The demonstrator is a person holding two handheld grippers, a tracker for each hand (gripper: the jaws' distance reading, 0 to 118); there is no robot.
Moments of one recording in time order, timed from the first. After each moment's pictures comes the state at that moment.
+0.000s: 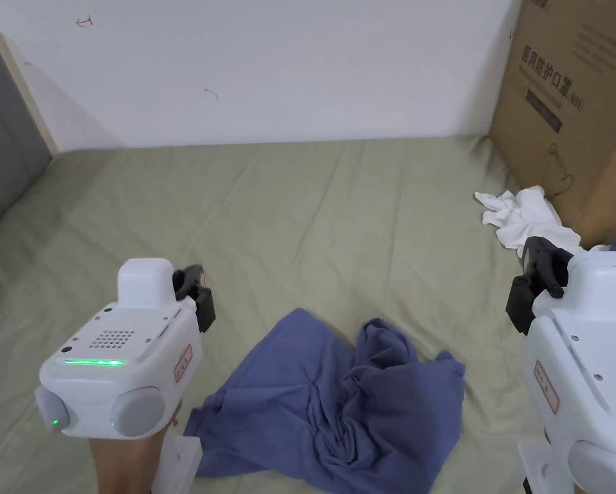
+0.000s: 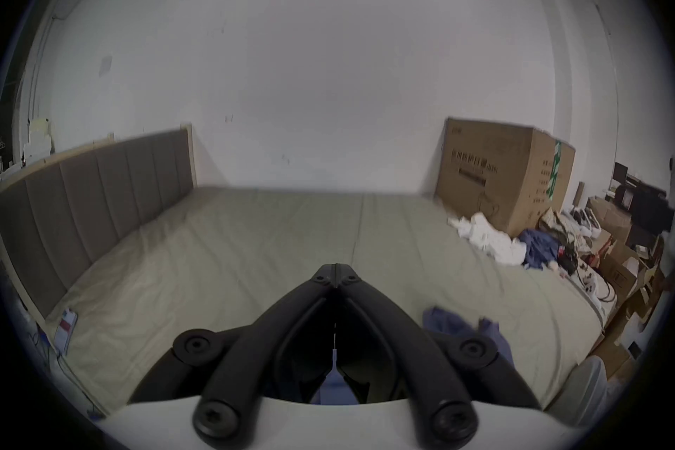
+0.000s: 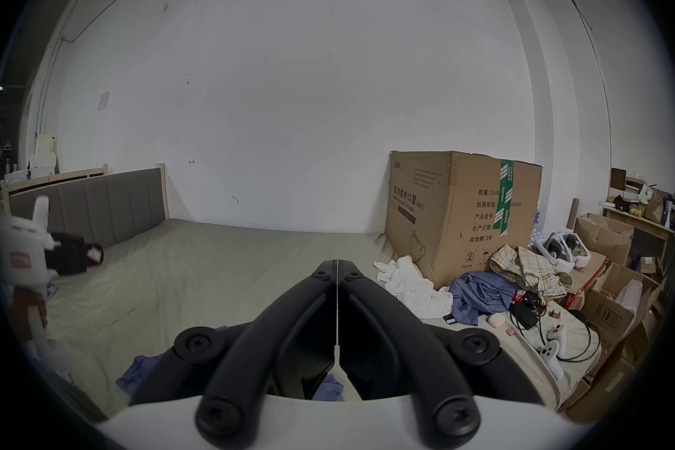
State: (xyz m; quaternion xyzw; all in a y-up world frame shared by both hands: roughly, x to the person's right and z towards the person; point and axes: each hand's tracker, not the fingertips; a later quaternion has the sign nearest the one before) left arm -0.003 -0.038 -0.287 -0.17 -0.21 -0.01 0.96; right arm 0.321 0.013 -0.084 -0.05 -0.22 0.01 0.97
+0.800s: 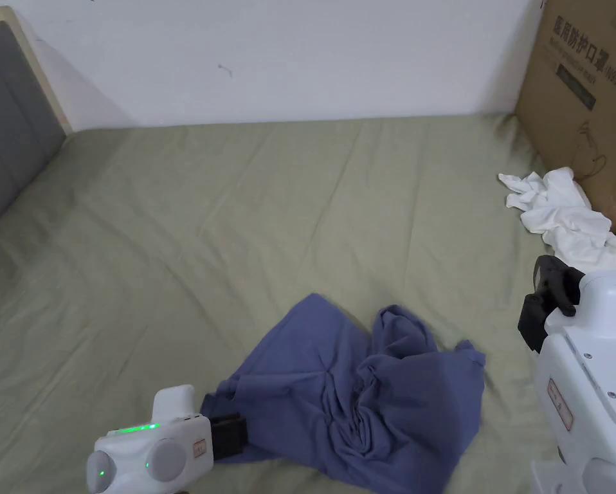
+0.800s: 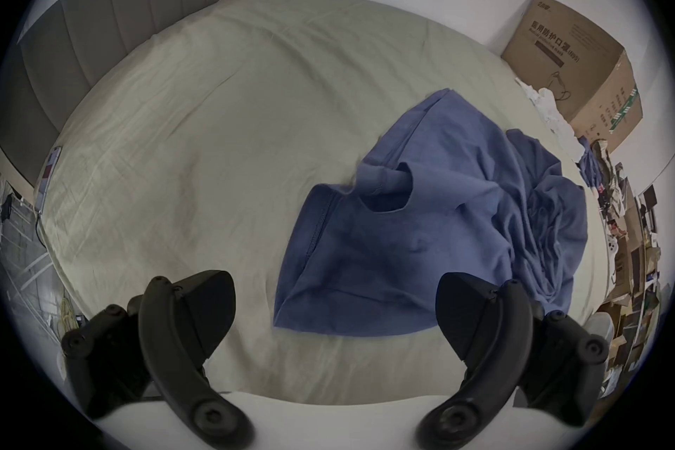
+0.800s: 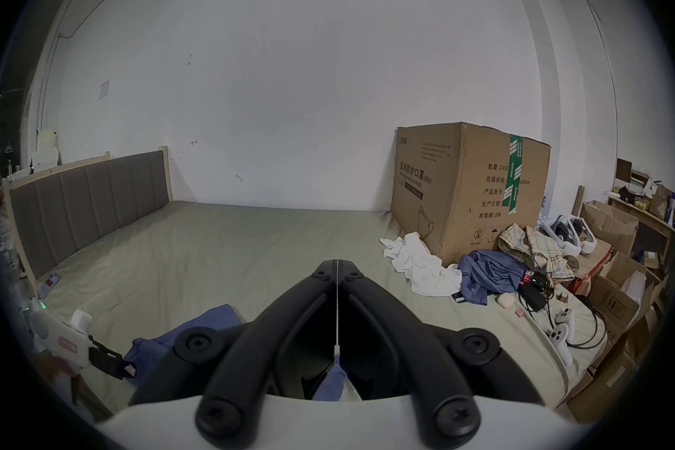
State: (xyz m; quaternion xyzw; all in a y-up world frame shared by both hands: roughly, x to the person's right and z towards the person) left arm -0.033 -0.207 -0.291 -0.51 -0.12 0.00 0.85; right arm 0.324 -0.018 -0.094 -0.09 -0.21 0.00 0.97
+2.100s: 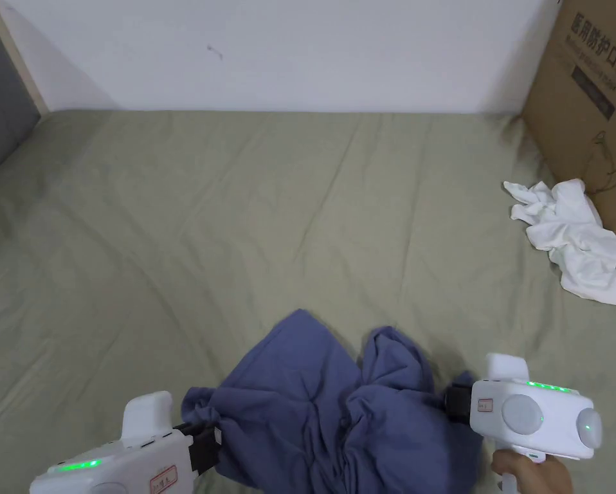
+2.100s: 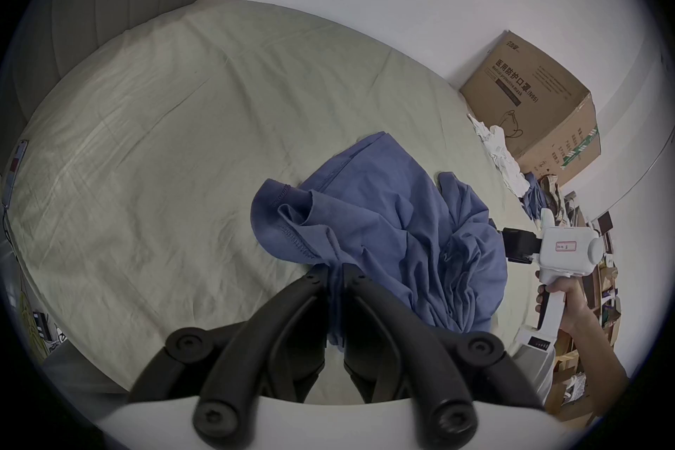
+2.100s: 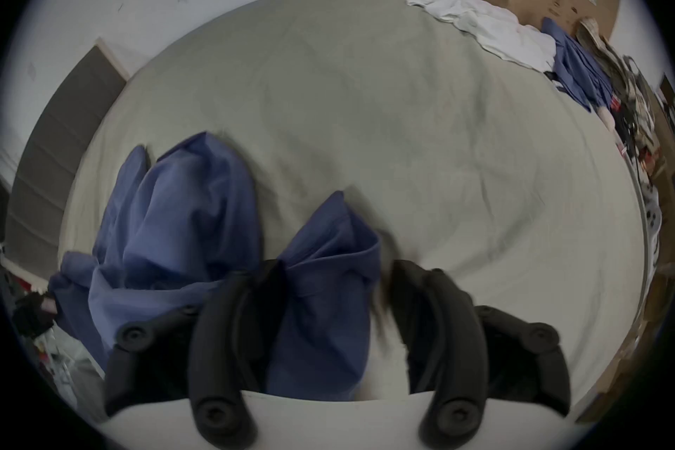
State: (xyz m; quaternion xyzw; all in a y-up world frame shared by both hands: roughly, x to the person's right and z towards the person) left arm -0.015 -0.166 -0.300 -0.48 -0.20 0.10 0.85; right arm 0.424 -0.230 -0.242 -0.49 -0.16 -0.17 0.84
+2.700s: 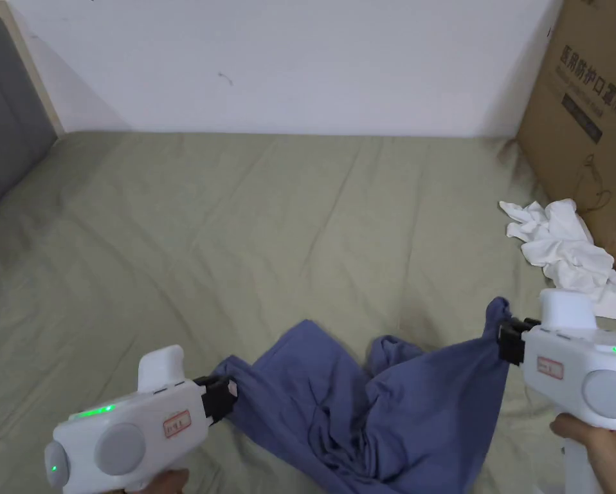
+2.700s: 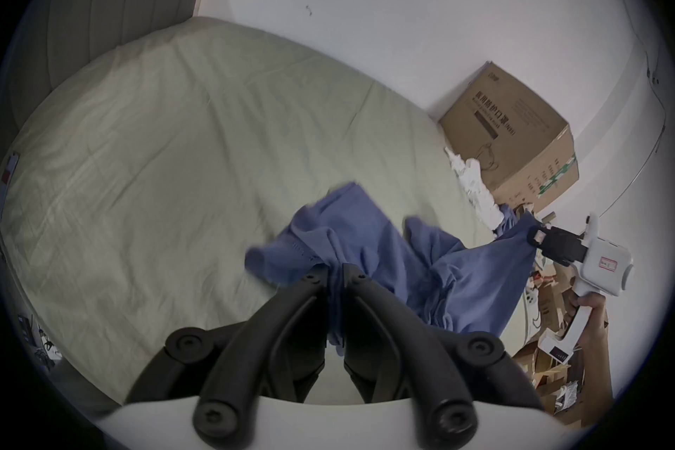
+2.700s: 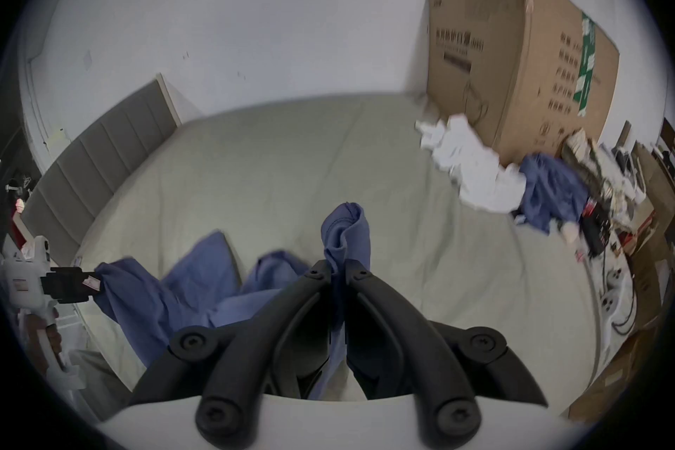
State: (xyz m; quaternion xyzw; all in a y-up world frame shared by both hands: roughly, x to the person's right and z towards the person) left arm -0.012 -0.120 -0.325 -0.42 -0.22 0.14 0.87; right arm 0.423 -0.069 -0.202 -0.31 -0.13 -0.10 0.94
